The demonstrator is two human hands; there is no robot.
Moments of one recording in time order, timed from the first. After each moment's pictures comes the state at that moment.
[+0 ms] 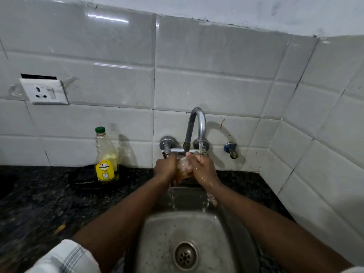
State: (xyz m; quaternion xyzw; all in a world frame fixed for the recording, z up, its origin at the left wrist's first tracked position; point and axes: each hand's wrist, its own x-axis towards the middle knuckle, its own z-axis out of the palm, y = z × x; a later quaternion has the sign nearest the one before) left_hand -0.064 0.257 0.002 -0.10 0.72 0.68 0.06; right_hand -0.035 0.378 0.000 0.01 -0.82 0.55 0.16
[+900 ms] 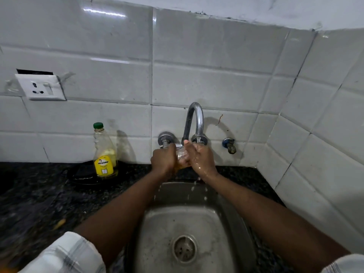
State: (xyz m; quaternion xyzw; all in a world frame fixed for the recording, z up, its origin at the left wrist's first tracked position) left_hand -0.073 0.258 -0.001 -0.08 0.74 0.67 -0.01; right_hand -0.039 0.370 0.013 0.03 -0.80 0.56 0.20
